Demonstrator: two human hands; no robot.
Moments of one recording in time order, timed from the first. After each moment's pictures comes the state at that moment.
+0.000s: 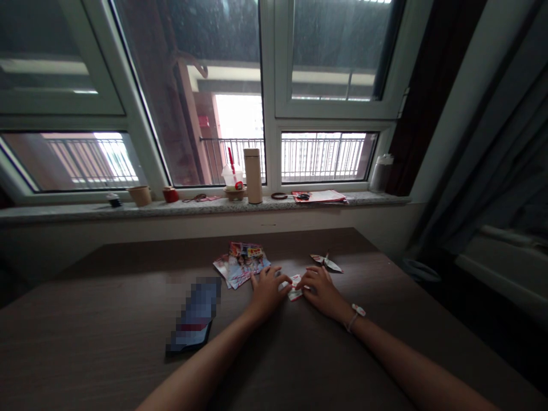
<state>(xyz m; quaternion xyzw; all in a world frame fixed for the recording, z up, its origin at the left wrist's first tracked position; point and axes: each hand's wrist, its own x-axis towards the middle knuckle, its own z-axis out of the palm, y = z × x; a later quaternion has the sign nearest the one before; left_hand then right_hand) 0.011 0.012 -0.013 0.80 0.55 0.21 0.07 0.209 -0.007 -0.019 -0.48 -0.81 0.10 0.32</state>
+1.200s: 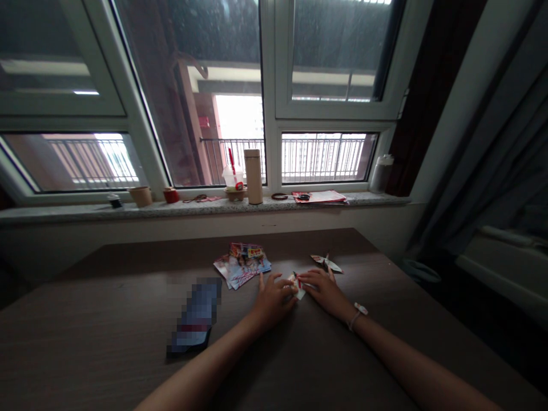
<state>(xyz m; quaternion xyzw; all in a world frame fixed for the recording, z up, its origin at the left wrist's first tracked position) 0.008 -0.005 -0.017 0.86 0.44 0.22 0.09 0.216 0.003 -0.024 -0.51 -0.80 0.12 0.29</state>
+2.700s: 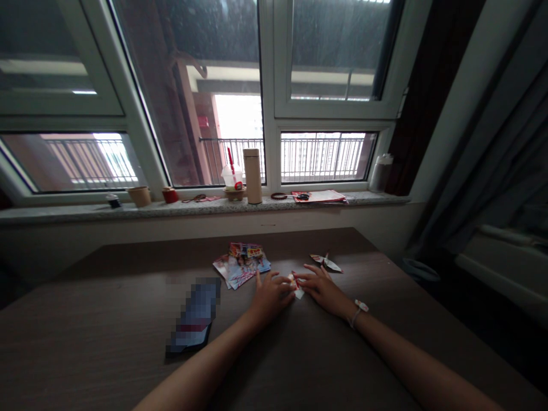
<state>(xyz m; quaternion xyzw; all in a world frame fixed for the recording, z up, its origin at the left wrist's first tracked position) 0.005 0.003 -0.013 0.86 0.46 0.21 0.07 0.222 0.004 -0.019 -0.45 -0.85 0.13 0.24</state>
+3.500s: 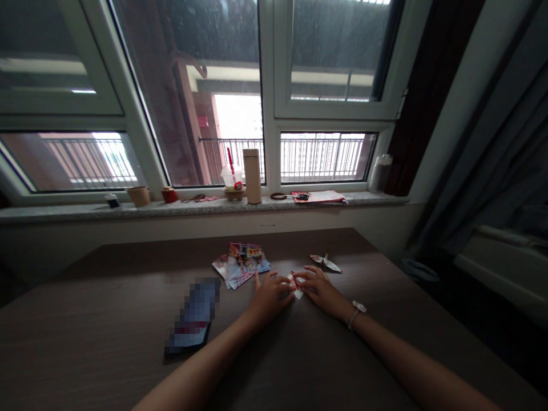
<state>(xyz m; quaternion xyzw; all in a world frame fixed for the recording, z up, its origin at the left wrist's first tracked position) 0.006 0.003 -0.012 0.85 0.47 0.21 0.10 0.219 0.007 -0.027 -0.44 -0.84 0.14 0.29</state>
